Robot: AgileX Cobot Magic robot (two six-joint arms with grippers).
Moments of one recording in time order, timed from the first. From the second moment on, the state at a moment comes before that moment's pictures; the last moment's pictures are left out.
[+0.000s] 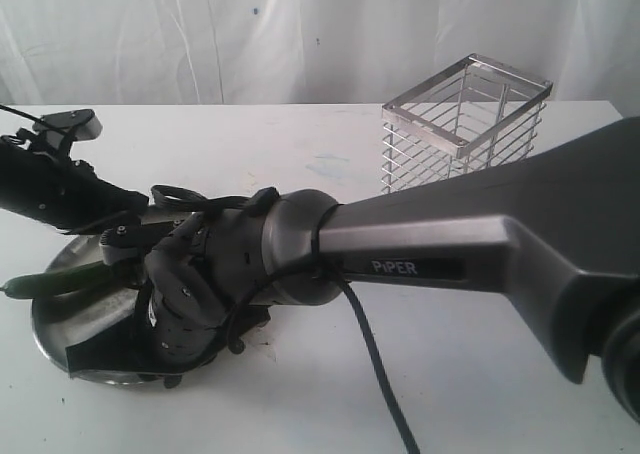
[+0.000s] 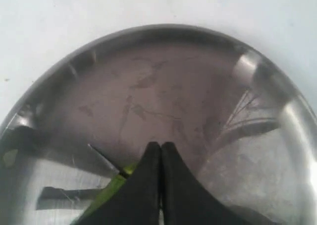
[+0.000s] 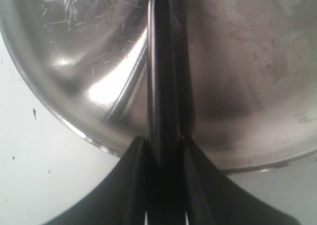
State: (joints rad) left arm 0.04 1.78 -1.02 -0.94 0.51 0.94; right arm 1.04 2.10 -1.44 0.01 0.51 0.57
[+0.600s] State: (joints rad) left arm 0.04 1.74 -0.92 -0.79 0.54 0.84; right arm 1.04 2.09 -1.44 0.02 0.57 0.52
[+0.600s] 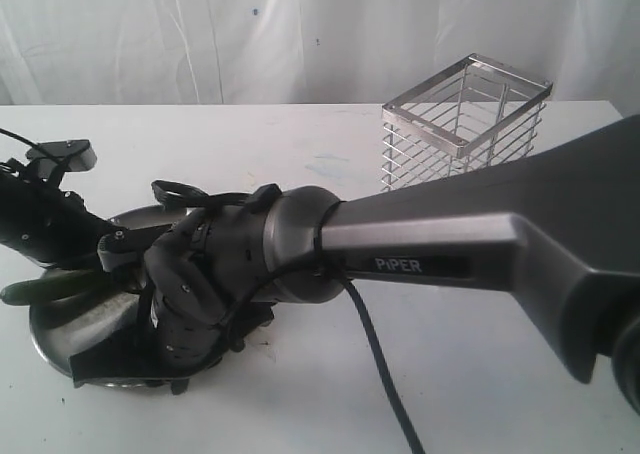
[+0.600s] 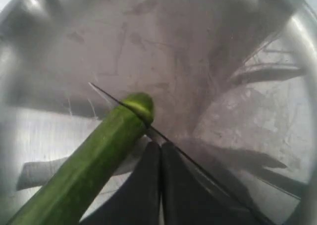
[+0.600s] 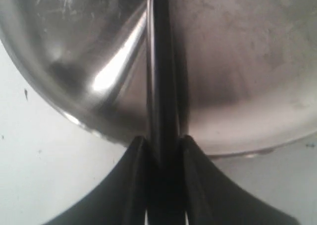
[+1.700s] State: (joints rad) left arm 0.04 1.74 -0.92 -0.78 0.54 0.82; right arm 1.04 2.06 -1.46 0.13 0.73 0.35
